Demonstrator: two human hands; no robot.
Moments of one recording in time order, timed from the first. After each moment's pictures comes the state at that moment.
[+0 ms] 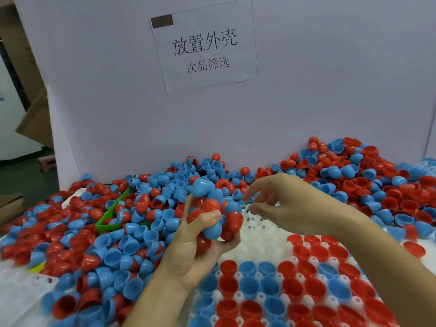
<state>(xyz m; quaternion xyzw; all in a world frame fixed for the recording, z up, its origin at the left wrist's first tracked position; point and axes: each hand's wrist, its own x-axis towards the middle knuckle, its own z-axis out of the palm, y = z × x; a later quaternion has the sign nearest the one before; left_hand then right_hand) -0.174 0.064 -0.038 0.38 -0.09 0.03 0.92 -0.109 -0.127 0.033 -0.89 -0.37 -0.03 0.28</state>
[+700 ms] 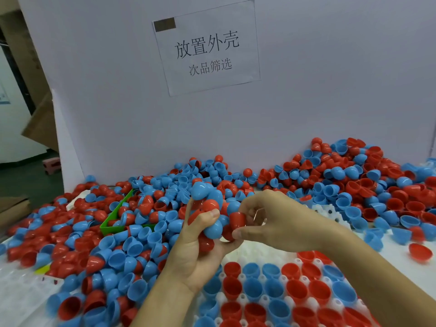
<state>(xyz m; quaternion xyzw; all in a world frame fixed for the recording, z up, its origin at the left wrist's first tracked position) -0.177 0.062 -0.038 0.36 -0.07 0.01 0.93 -0.124 -0.107 0.023 -0.85 -0.41 0.03 0.32</state>
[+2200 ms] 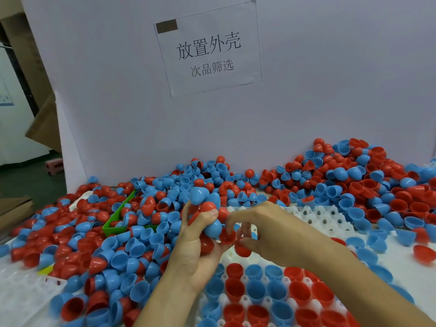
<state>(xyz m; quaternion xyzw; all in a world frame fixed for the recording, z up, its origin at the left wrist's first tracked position) -0.172 0.064 -0.041 0.37 -0.03 0.11 0.92 -0.120 -0.096 -0.002 -0.86 -0.46 -0.06 0.19</state>
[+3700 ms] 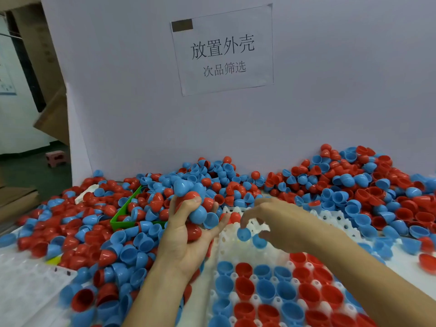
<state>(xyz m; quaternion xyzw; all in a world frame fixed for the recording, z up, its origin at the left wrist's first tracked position) -0.173 0.096 -0.029 0.28 -0.01 0.15 0.95 -0.094 -0.091 -0.002 -0.90 -0.42 -0.05 0.06</state>
